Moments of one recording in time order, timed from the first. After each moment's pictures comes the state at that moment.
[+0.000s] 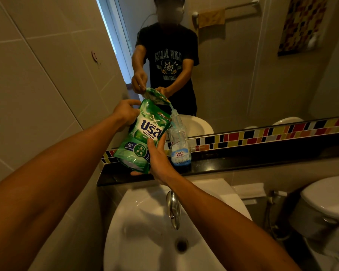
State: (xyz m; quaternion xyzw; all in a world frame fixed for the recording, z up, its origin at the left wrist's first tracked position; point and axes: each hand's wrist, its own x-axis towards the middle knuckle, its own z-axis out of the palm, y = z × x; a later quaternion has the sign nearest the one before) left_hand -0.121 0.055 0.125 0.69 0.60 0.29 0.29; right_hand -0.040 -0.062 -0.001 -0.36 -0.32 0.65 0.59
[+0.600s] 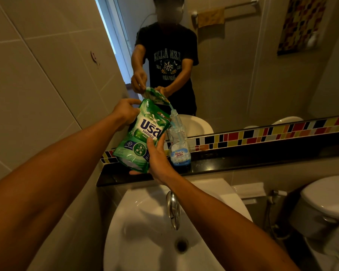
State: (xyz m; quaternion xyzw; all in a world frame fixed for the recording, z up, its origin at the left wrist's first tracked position) left_hand -0.119 0.060 0.126 0.69 0.60 0.29 0.28; right_hand -0.040 -0.067 0.009 -0.37 -0.30 0.65 0.60
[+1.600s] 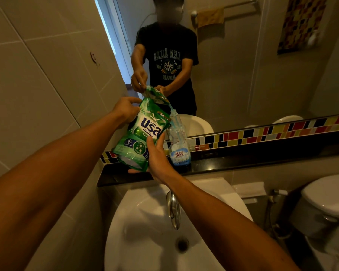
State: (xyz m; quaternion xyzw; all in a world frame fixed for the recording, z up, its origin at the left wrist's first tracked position) left_hand -0.115 0.063 0.131 0.69 0.60 0.29 0.28; right_hand -0.042 -0.066 0.013 -0.36 -0.30 0.66 0.59
